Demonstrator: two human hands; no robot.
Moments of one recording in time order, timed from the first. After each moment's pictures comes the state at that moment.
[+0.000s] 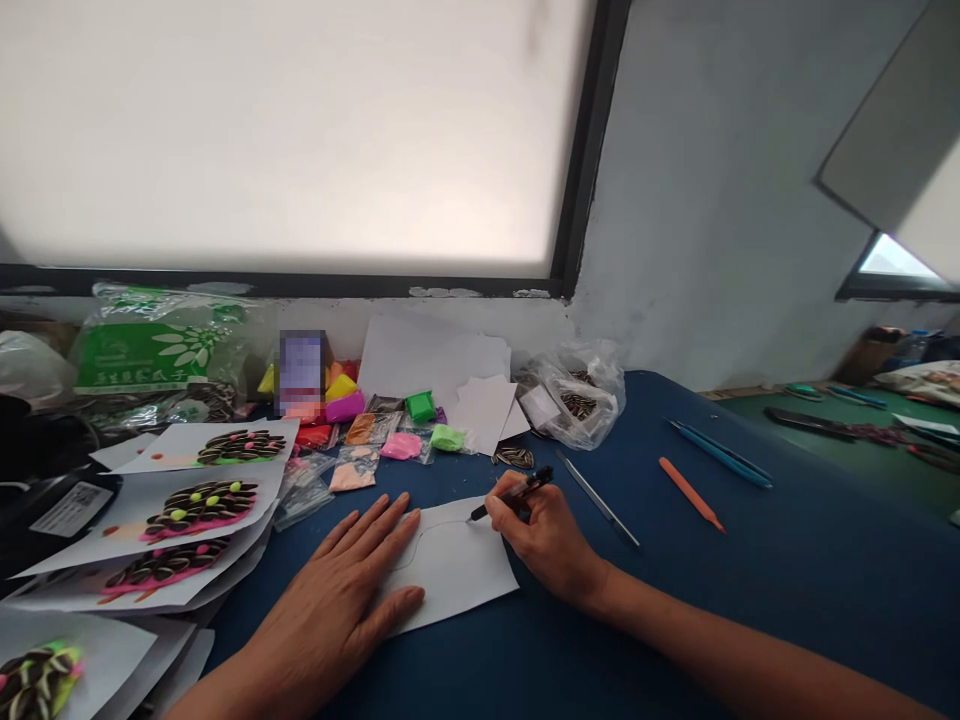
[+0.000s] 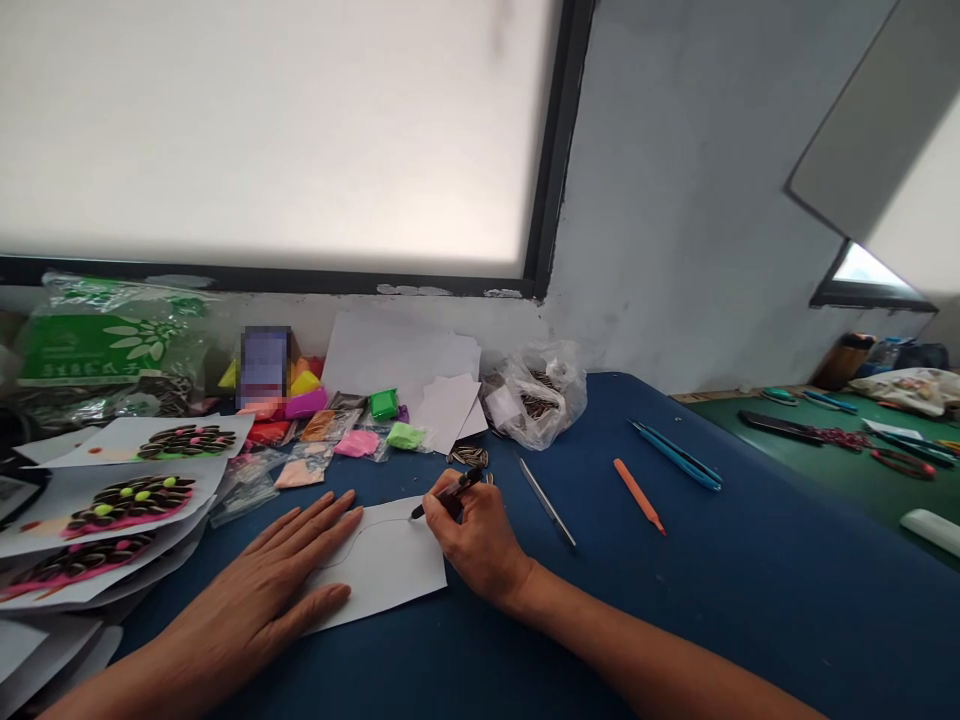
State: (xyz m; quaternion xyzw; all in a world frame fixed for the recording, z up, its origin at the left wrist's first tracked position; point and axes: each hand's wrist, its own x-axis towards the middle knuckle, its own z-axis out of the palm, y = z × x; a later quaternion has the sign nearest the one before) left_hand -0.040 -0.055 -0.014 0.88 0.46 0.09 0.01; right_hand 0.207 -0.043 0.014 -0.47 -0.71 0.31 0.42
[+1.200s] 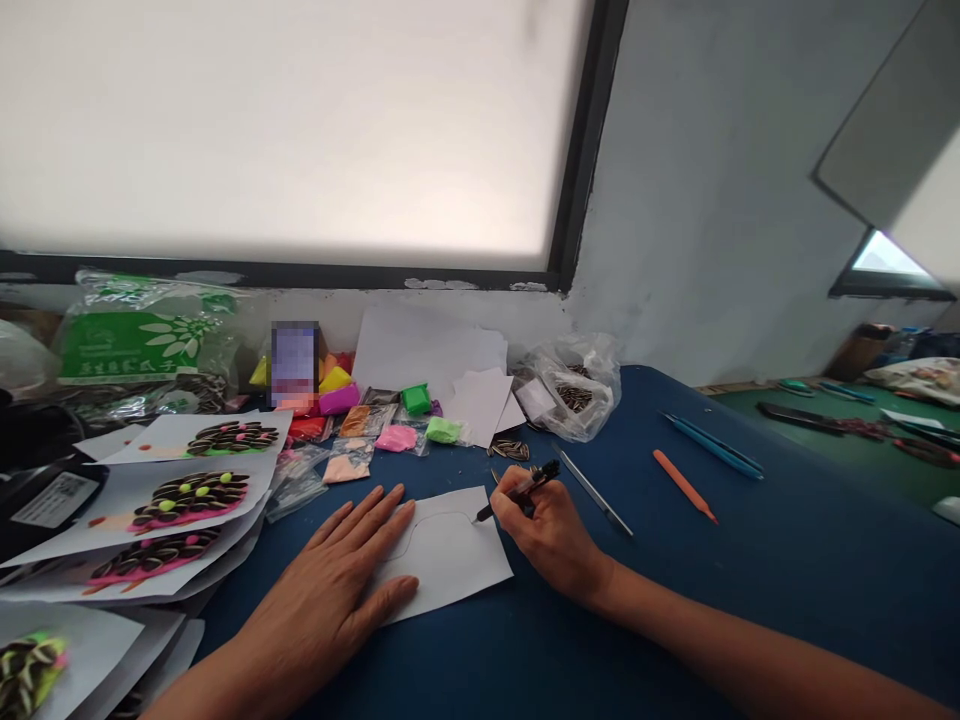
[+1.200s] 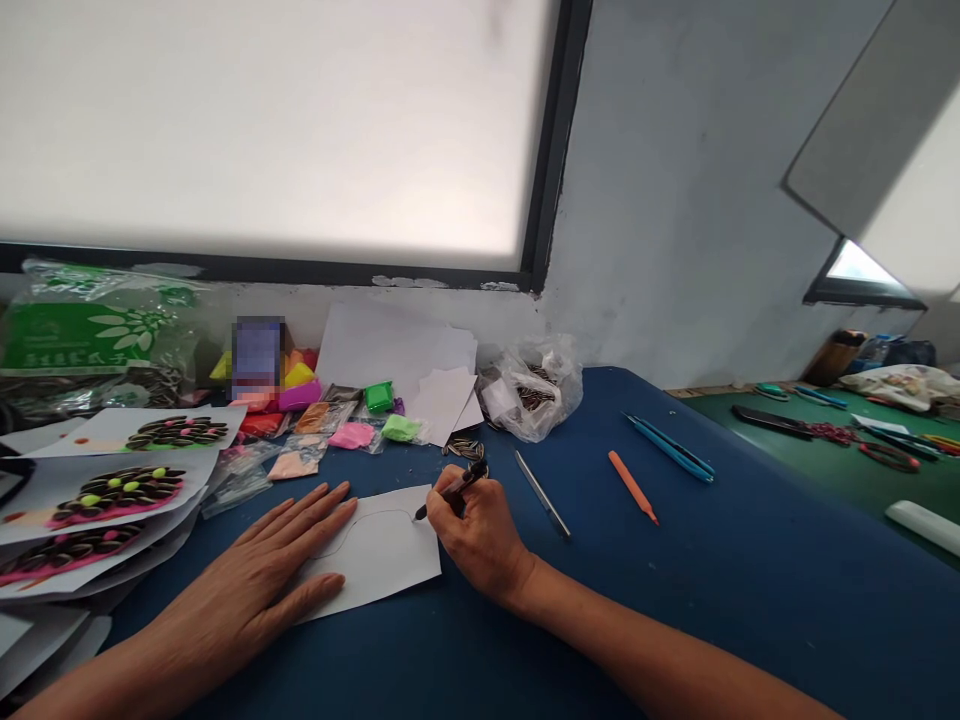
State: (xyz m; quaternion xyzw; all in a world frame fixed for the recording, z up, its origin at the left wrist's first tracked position) left_hand -0.041 -0.054 -0.014 0.88 0.47 0.07 0.01; right_hand 0.213 -0.049 0.015 -0.47 -0.71 0.31 0.43
